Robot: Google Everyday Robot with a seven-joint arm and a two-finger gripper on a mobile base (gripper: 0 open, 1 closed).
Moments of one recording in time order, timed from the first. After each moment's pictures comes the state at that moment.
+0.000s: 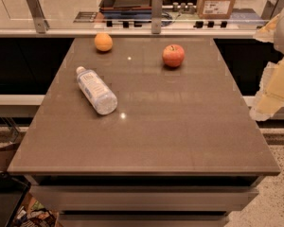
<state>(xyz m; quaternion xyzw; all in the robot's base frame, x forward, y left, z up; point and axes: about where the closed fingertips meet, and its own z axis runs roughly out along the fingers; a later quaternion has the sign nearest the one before) 0.445 -0.216 0.993 -0.58 0.79 -0.04 0.19</state>
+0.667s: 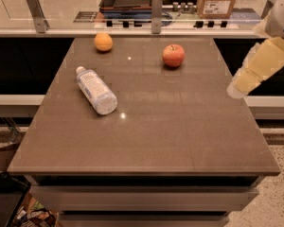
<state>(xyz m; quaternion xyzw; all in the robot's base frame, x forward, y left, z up) 0.473 -0.204 1.002 -0.49 0.84 0.02 0.23</state>
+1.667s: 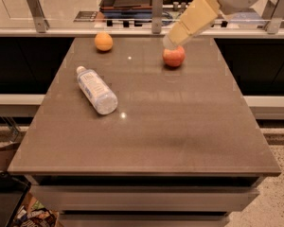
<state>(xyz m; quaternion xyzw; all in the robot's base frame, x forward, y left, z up) 0.538 -0.124 1.032 -0.33 0.91 0.07 0.25</state>
